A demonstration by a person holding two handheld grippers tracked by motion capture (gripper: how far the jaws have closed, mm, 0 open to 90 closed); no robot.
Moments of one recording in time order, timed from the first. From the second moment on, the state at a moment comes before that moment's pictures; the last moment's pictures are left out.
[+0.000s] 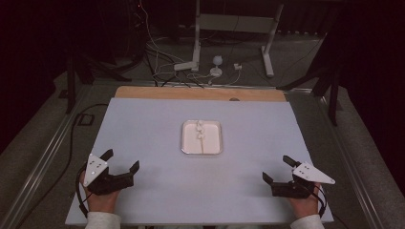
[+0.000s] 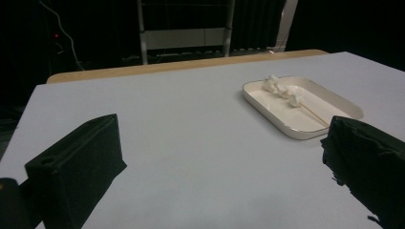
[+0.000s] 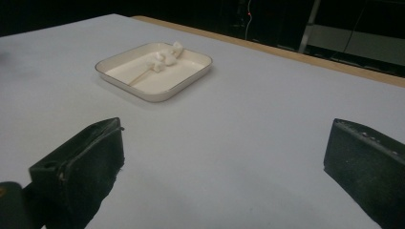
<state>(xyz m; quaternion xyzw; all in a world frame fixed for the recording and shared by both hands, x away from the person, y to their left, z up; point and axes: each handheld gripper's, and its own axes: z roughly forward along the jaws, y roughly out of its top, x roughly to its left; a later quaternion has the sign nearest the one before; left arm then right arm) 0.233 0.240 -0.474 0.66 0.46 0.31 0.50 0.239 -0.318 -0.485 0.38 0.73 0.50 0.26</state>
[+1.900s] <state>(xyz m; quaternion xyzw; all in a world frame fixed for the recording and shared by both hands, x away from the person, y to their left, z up) 0.296 0.191 -0.446 0.69 0.47 0.26 0.49 0.242 -0.323 -0.487 0.40 0.73 0.50 0.26</state>
